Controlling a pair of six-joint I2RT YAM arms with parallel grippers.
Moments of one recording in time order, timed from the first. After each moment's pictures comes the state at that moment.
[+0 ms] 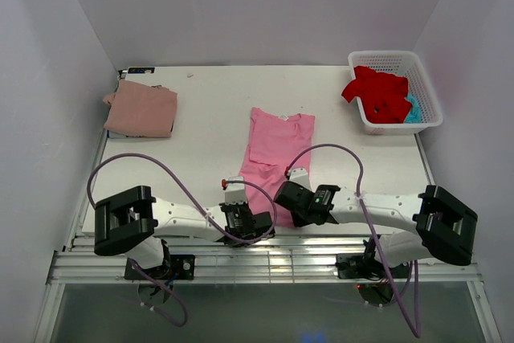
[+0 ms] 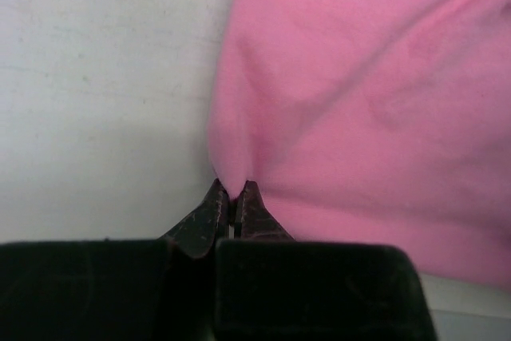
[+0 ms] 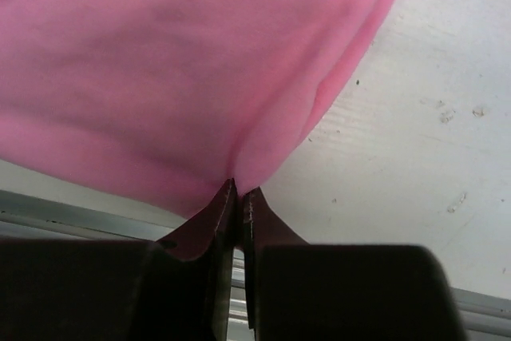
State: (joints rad) left arm -1.33 1.53 0.72 -0.56 -0.82 -1.41; right arm 1.14 1.35 0.70 -0.58 0.35 0.76
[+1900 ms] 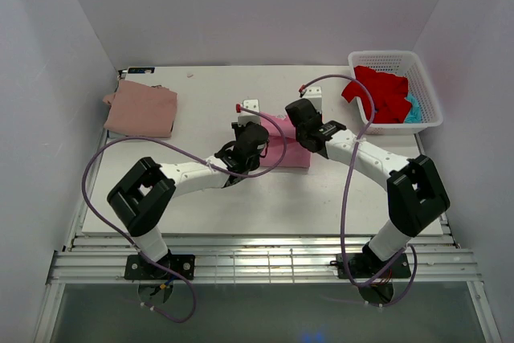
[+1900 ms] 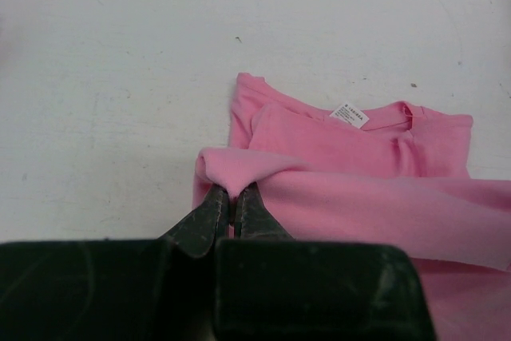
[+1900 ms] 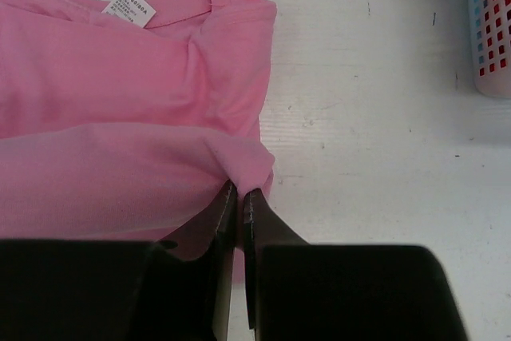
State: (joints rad) left arm -0.86 1.69 0.98 0.39 -0.85 -0.31; right arm 0.66 1.59 1.15 -0.36 0.59 0.38
